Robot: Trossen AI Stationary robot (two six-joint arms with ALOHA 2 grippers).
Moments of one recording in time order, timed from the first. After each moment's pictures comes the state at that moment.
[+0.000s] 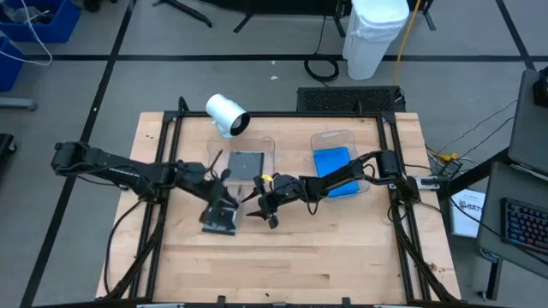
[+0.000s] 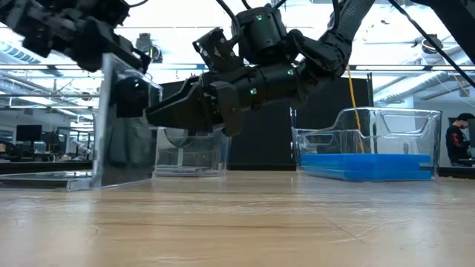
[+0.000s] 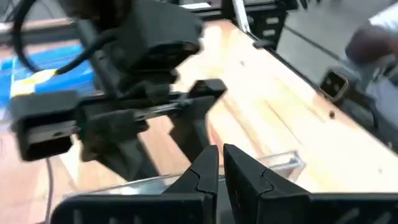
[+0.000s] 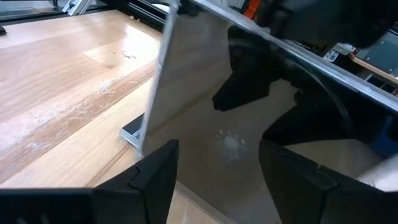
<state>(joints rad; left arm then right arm) -0.08 1.00 0.40 0.17 0.30 0.11 0.05 2.14 1.15 0.72 -0.18 -0.43</state>
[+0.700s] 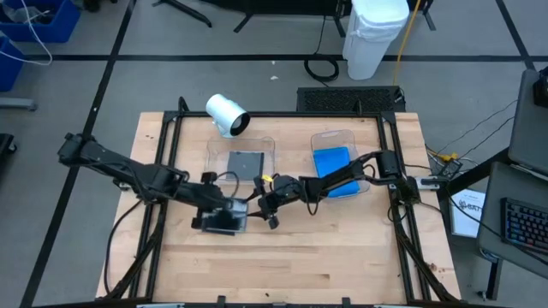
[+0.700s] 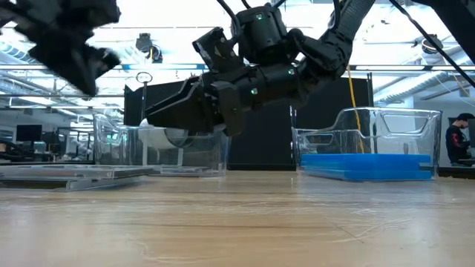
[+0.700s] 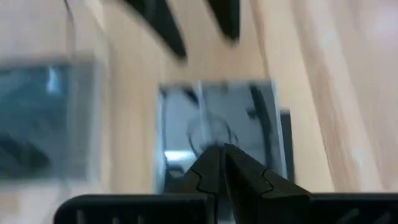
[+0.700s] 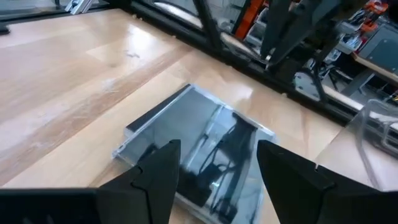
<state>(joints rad) -0.30 1.07 0.72 -0.64 -0.11 -0.15 0.05 2.14 1.15 0.70 -0.18 -0.43</state>
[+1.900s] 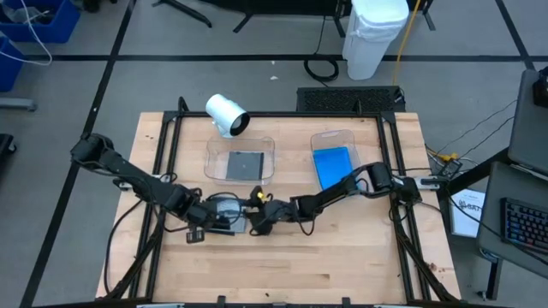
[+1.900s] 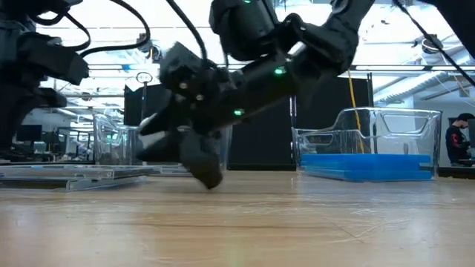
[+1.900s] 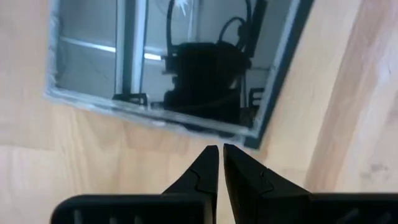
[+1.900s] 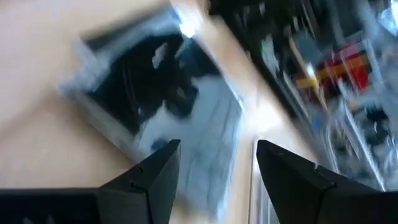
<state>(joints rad) -0.47 1.29 0.69 -0.85 0.03 -0.63 0.19 2.25 1.23 0.52 0.37 -0.81</state>
